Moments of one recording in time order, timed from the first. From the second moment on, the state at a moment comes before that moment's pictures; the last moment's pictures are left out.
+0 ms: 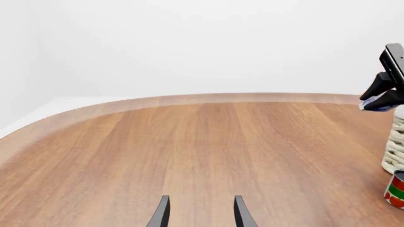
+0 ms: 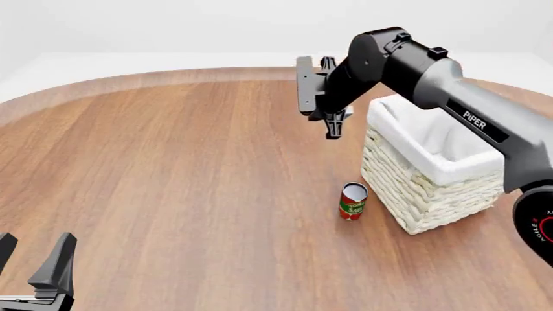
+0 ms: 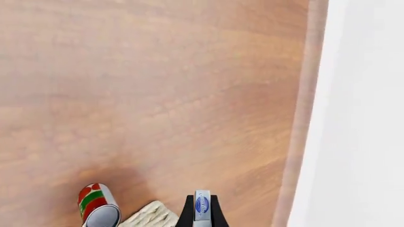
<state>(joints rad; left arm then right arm) 0.00 0.01 0.00 0.00 0.00 0.45 1.92 -1.85 0.91 -1.26</state>
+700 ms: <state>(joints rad) 0.00 0.01 0.00 0.00 0.00 0.40 1.84 -1.93 0.90 -1.10</state>
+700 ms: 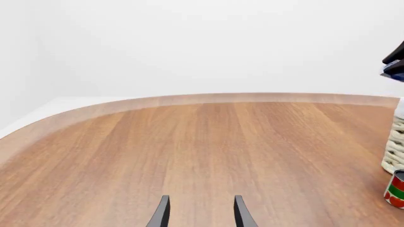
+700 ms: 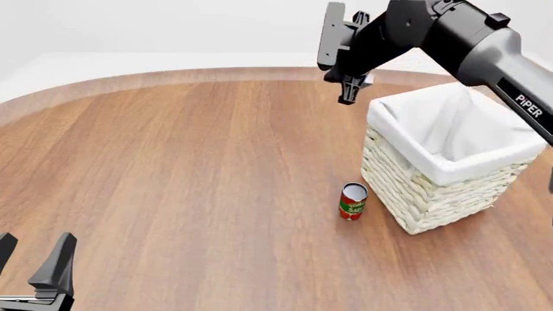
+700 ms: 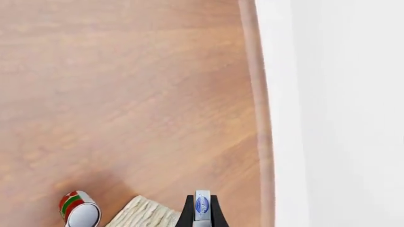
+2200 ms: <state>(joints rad) 0.00 0.01 0.00 0.00 0.00 0.16 1.54 -1.60 0.48 -0.46</state>
